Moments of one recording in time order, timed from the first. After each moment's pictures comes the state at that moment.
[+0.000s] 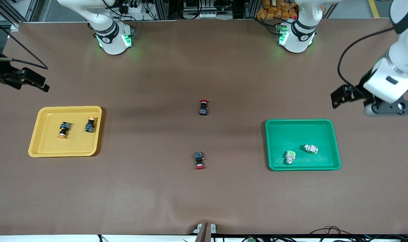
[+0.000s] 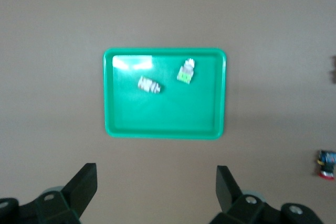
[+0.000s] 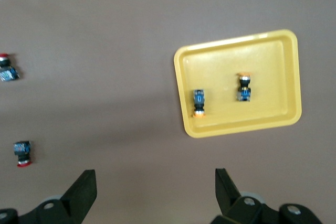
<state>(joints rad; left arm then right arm) 0.03 0.09 -0.22 -1.48 0.06 1.60 -0.20 0.00 -0.05 -0.01 -1.62 0.06 1.52 0.13</state>
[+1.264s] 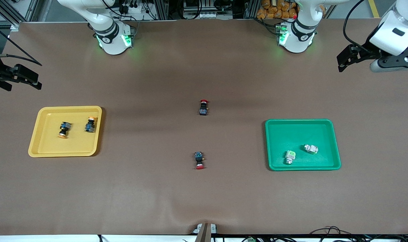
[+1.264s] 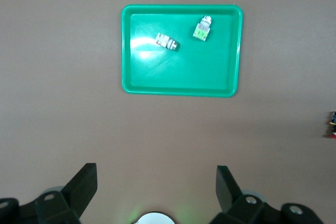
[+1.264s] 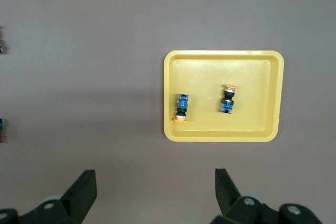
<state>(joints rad) -0.02 -0.16 -0.15 -1.67 0.04 1.52 -0.19 -0.02 -0.02 -0.02 -1.57 0.01 1.51 -0.07</state>
